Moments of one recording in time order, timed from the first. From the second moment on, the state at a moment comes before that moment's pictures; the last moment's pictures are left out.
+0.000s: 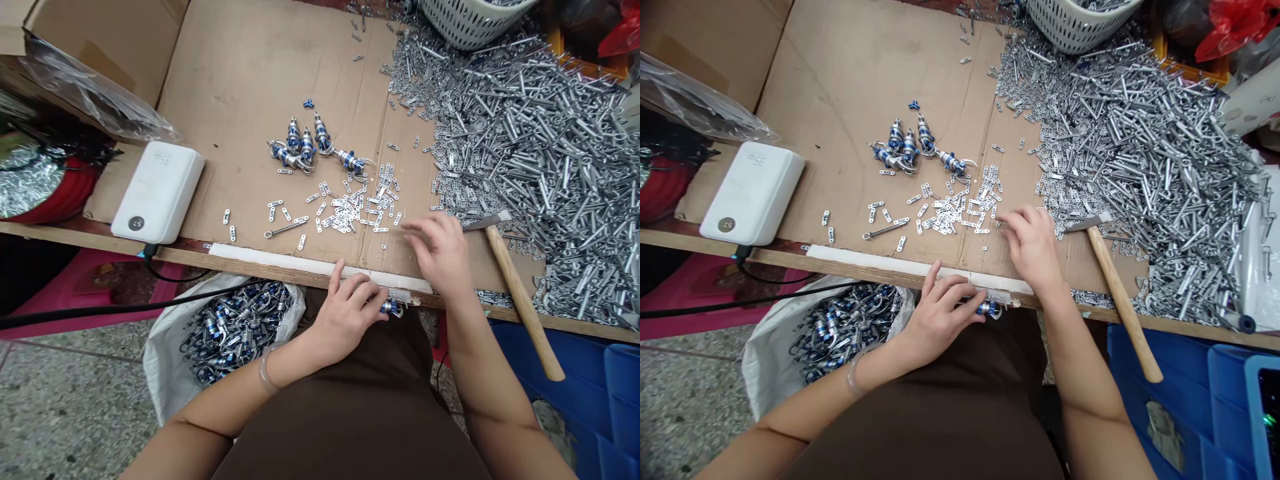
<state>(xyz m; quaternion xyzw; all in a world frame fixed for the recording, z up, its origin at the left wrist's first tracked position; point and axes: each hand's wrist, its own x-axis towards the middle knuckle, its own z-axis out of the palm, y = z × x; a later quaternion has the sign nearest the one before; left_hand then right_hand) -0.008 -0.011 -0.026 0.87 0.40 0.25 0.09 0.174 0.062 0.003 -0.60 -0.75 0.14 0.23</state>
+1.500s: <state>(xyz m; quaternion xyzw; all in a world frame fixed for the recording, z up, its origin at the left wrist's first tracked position) -0.010 -0.006 -0.024 0.83 0.41 0.34 0.16 0.185 -0.051 0.030 -0.60 -0.78 0.09 0.16</state>
